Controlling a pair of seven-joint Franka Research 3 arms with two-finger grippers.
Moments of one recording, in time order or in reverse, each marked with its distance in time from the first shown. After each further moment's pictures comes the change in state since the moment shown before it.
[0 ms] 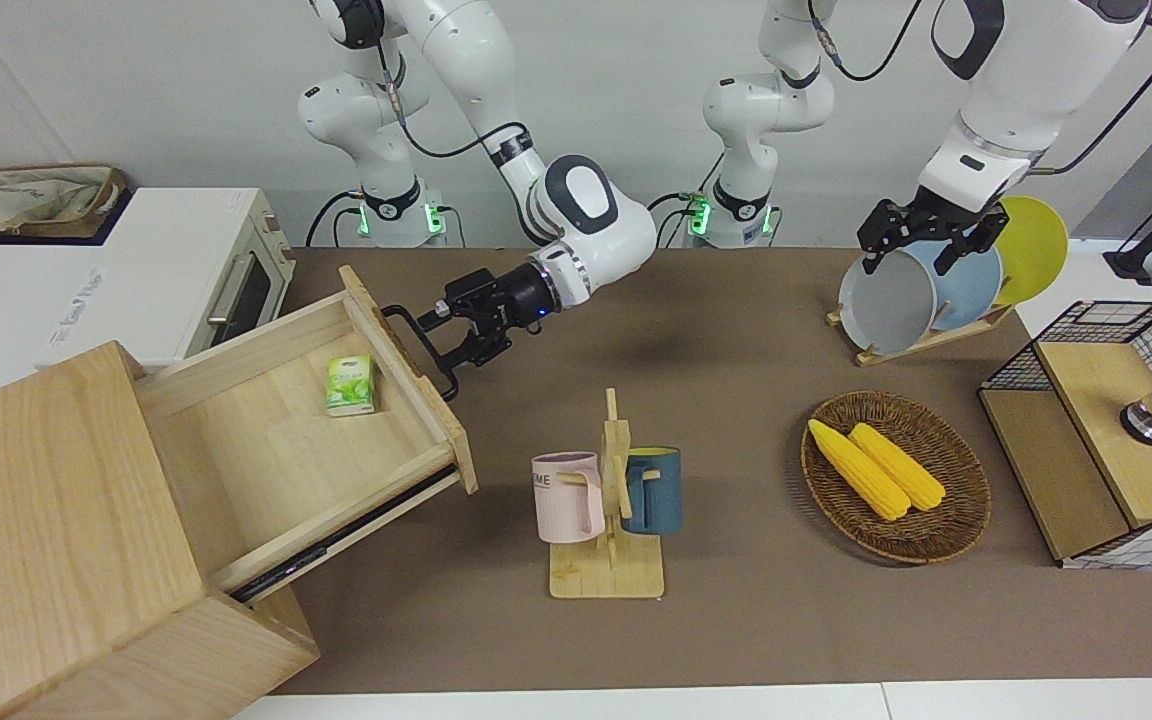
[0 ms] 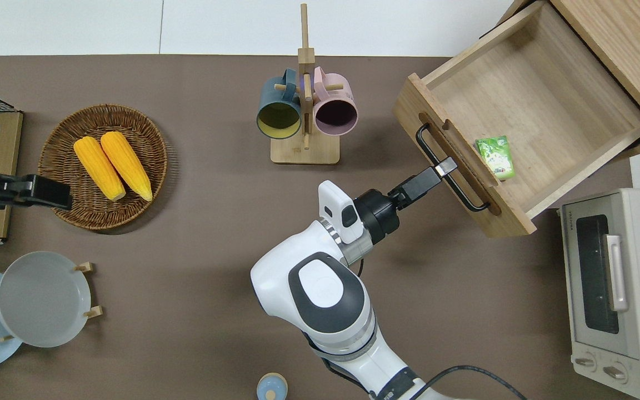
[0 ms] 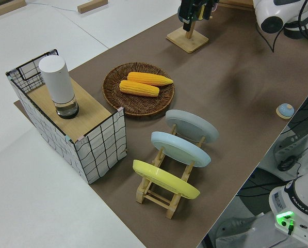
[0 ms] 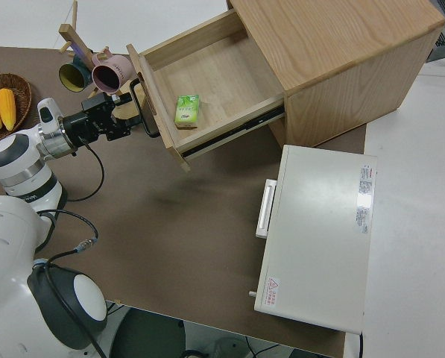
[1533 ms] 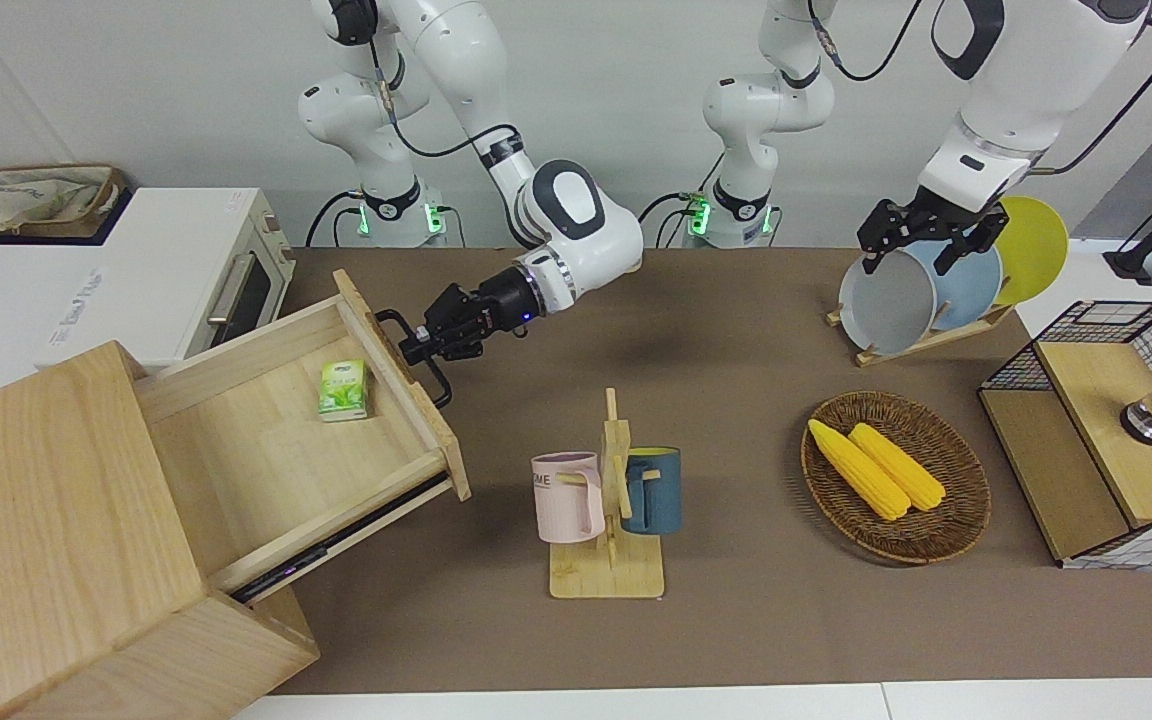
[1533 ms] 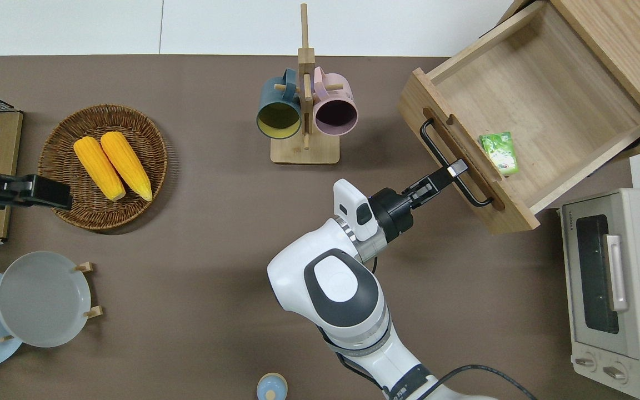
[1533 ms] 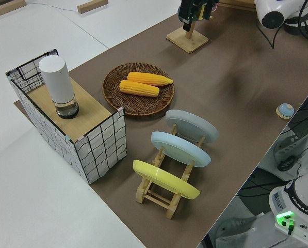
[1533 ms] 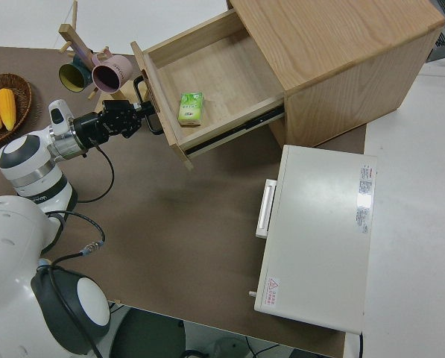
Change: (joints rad) left arm 0.000 0.000 0.000 0.000 0.000 0.000 0.000; right arm -0.018 -0.020 -0.021 -0.064 -0.028 0.008 0.012
